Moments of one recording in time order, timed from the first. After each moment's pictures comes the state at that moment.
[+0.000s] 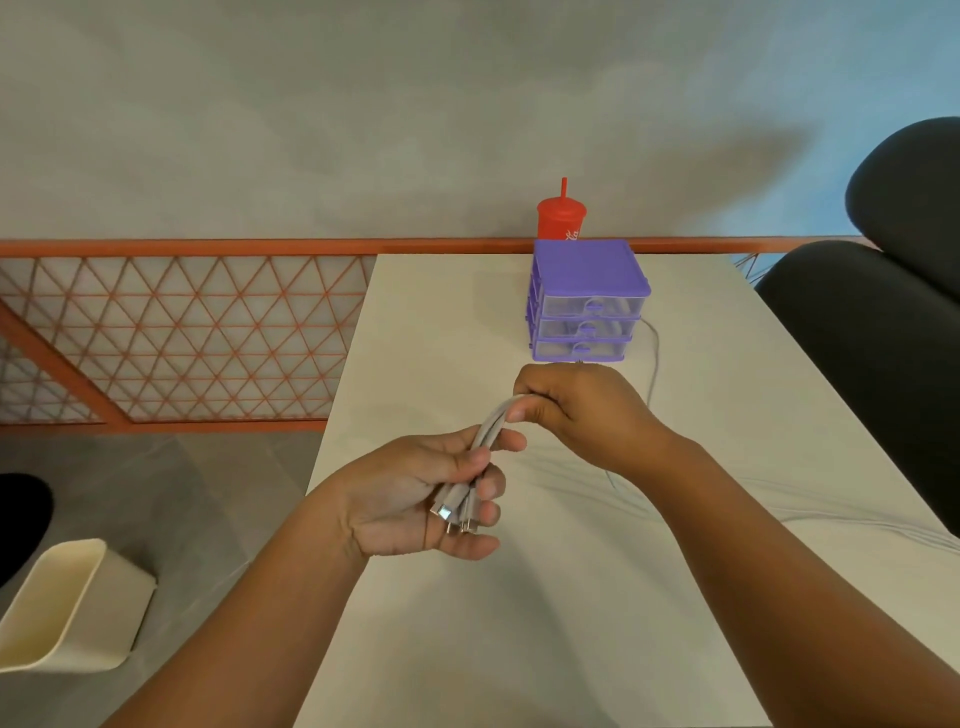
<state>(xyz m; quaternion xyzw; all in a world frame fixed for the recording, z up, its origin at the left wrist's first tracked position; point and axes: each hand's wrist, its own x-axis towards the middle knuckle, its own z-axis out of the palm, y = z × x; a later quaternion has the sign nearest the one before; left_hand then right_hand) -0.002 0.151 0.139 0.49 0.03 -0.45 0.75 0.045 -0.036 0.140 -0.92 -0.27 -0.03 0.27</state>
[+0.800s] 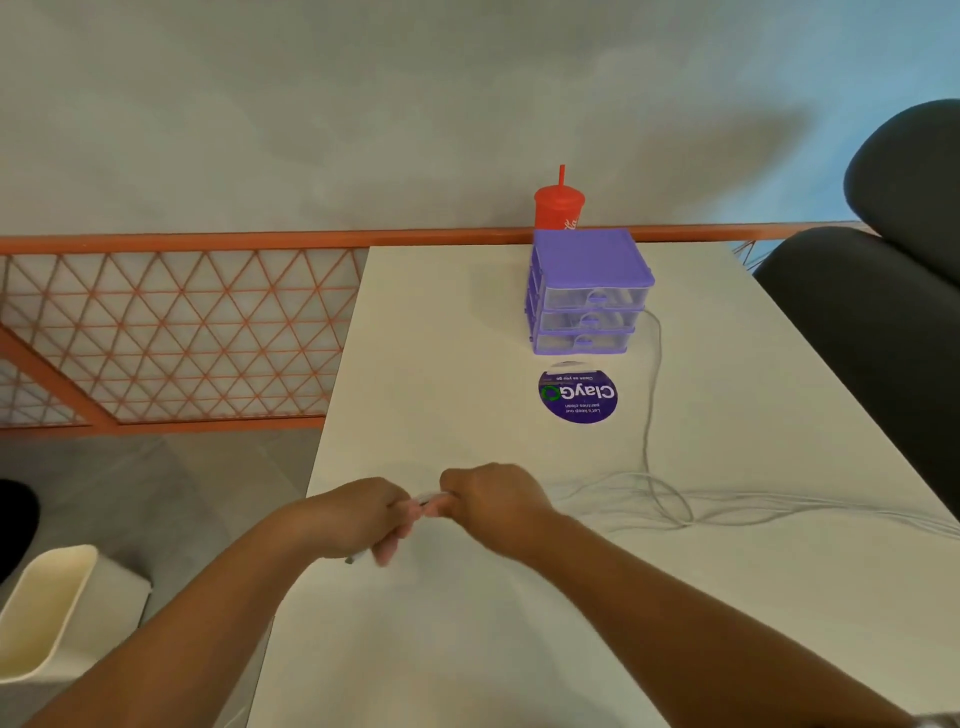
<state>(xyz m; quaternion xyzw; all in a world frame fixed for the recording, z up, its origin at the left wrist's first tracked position) 0.024 0.208 0.069 0.90 -0.06 -0.37 0.24 0.033 0.041 0.040 -0.95 -0.24 0.14 0.15</state>
